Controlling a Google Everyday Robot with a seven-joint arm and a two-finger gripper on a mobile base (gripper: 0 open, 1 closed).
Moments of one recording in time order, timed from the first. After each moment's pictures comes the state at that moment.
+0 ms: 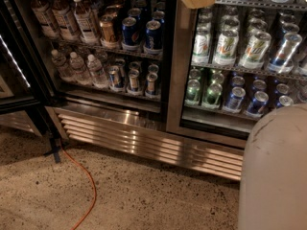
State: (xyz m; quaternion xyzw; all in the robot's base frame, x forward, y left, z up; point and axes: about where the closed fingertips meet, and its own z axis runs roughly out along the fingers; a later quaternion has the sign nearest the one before) arm 0.680 -0.089 1.033 -0.62 0.63 0.18 0.42
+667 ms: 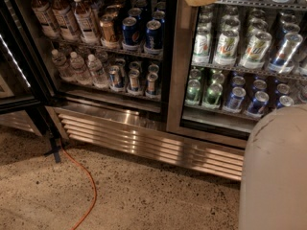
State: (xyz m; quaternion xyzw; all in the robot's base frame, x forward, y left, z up) arm 0.678 -0.094 1.042 -0.62 0.63 0.18 0.43
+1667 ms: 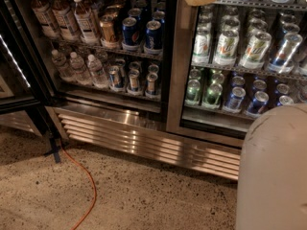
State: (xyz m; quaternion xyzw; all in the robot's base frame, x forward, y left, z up) arm 0.677 -0.087 1.042 -0.63 0.61 0.19 0.43
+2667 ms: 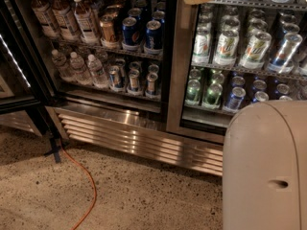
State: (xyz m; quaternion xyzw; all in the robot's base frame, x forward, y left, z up) arm 0.678 -0.082 1.045 -0.65 0.60 0.20 0.43
